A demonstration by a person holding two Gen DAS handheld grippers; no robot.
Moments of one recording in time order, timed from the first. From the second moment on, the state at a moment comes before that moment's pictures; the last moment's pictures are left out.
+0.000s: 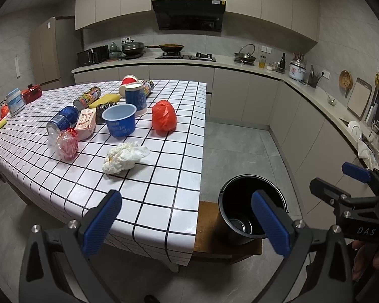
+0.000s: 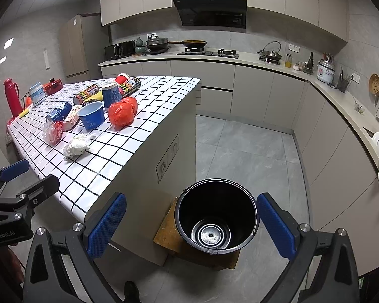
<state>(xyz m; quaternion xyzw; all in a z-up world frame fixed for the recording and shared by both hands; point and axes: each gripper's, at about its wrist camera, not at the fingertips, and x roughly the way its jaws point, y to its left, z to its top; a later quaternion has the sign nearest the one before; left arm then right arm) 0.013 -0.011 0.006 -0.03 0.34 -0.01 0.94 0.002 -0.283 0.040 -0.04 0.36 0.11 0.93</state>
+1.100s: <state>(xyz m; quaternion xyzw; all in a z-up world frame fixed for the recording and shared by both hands) 0.022 -0.015 0.007 -0.02 0.34 -0.01 0.94 0.009 -0.287 0.041 -0.03 0.36 0.10 0.93</state>
